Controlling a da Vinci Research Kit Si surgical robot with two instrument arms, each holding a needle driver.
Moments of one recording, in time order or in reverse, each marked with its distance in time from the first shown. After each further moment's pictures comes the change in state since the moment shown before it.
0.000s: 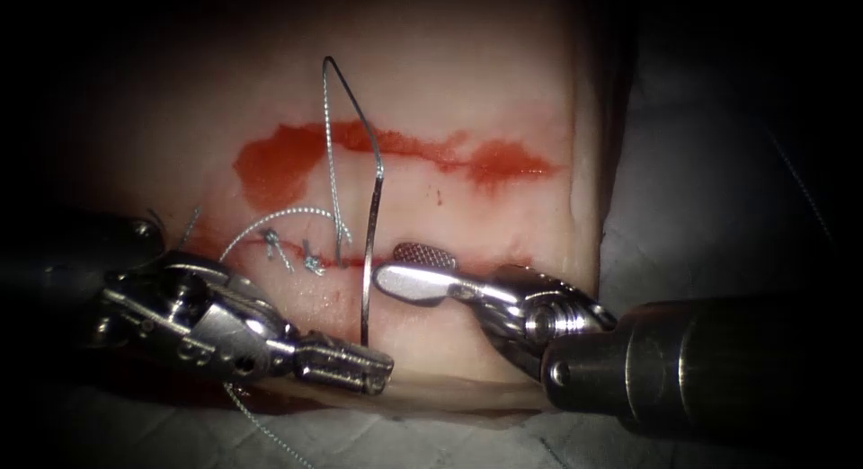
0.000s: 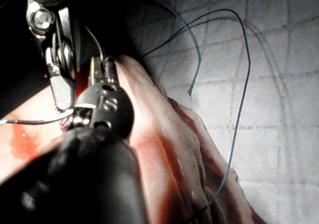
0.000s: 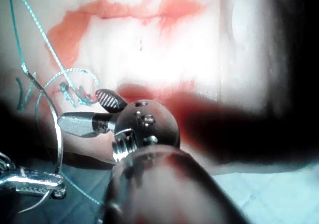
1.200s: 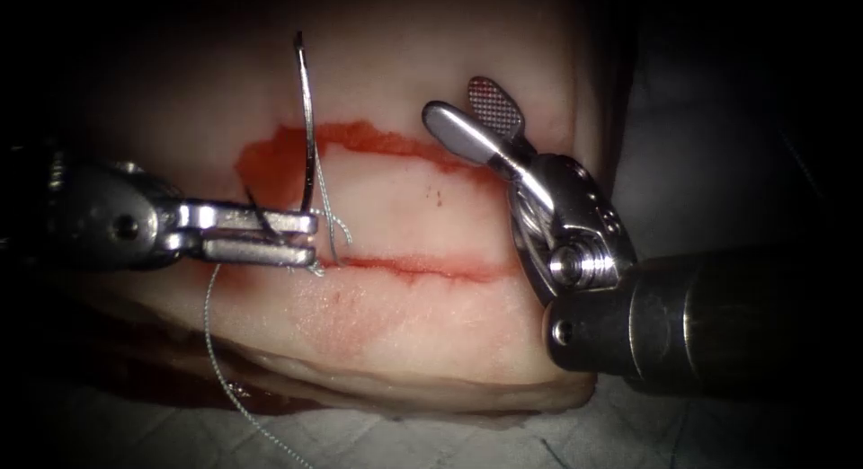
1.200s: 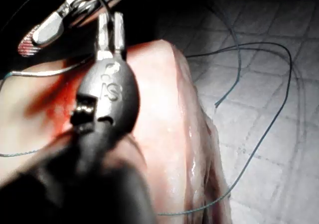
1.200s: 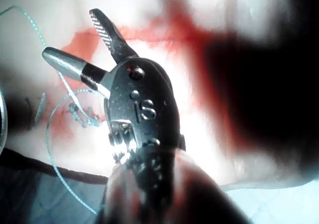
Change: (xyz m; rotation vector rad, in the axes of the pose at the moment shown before) right arm -0.007 0.001 -0.001 0.095 -0.353 -0.274; left arm -0.001 0.005 -0.006 -0.288 -0.160 -0.293
